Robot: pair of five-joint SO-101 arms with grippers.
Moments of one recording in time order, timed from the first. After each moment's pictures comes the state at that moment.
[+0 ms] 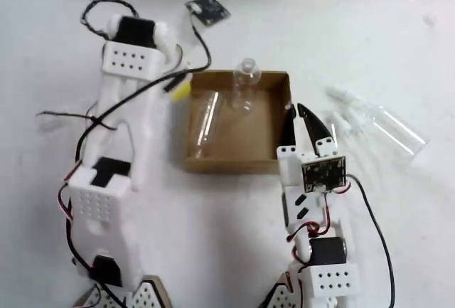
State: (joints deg) left arm 5.6 30.3 -46.8 101.9 -32.8; right arm -8.8 -90.6 96.5 1.8 12.4
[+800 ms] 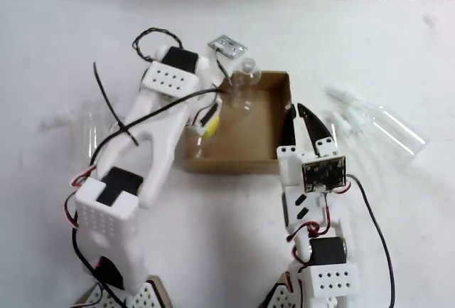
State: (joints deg) left arm 14.6 24.2 -19.5 92.8 -11.2; right arm -8.8 -90.6 96.5 1.8 12.4
